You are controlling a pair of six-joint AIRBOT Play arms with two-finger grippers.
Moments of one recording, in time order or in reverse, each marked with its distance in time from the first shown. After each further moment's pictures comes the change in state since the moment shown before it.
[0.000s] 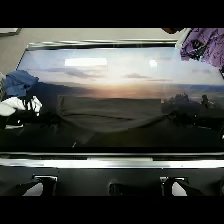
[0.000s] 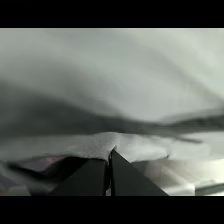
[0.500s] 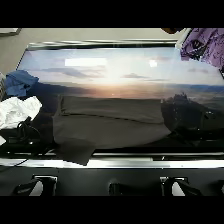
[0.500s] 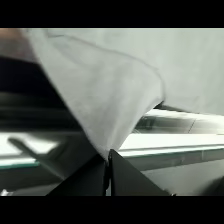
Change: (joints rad) left arm 0.100 0.474 -0.386 0.032 -0.238 -0.009; right arm -0.002 0.209 -0.054 -0.254 -0.385 0.113
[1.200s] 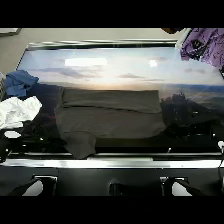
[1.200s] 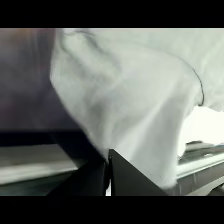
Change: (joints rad) left arm 0.109 -0.358 -0.086 -0.146 0.181 0.284; right arm 0.000 -0.302 -0.027 0.053 0.232 -0.197
